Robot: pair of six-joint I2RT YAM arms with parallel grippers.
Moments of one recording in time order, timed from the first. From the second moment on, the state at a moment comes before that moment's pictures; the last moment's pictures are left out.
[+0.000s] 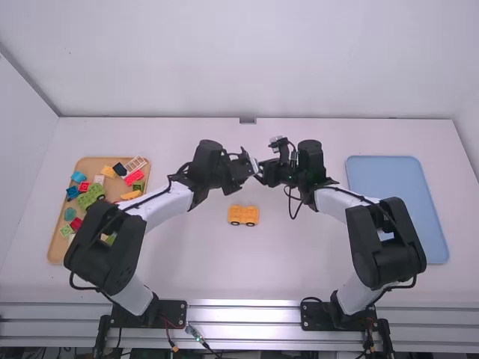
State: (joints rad) left arm -0.40 1.69 0.95 0.12 0.41 0.70; right arm 0.28 1.75 0.84 0.40 -0.84 0.36
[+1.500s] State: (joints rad) left arm -0.21 1.69 1.12 -0.32 0.85 0.74; right arm 0.23 1.75 0.96 0.06 -0.91 0.01
